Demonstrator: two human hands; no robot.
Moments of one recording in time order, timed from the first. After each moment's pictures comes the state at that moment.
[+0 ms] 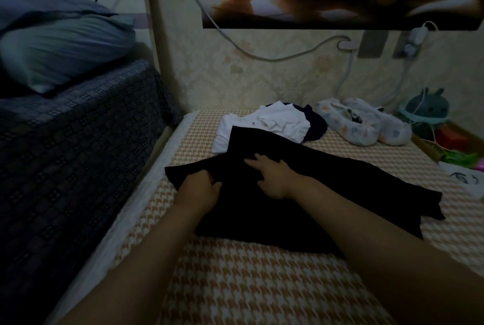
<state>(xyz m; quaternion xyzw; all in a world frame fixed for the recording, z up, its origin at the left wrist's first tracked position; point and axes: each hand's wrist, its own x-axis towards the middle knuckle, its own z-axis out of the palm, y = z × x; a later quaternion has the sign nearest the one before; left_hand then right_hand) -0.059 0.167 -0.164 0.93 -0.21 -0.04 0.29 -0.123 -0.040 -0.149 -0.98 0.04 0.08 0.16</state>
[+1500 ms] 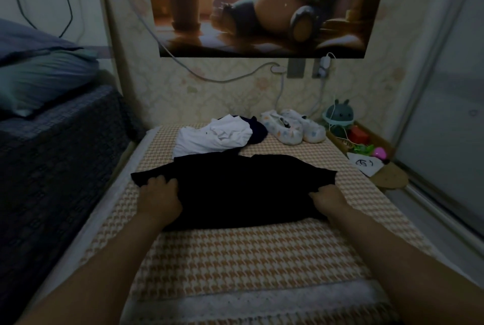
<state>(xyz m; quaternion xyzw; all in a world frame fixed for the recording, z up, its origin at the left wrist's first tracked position) -0.154 0.199 -0.135 0.94 -0.32 0.10 0.02 -0.380 -0.120 -0.147 -0.76 0.50 -0.14 0.38</state>
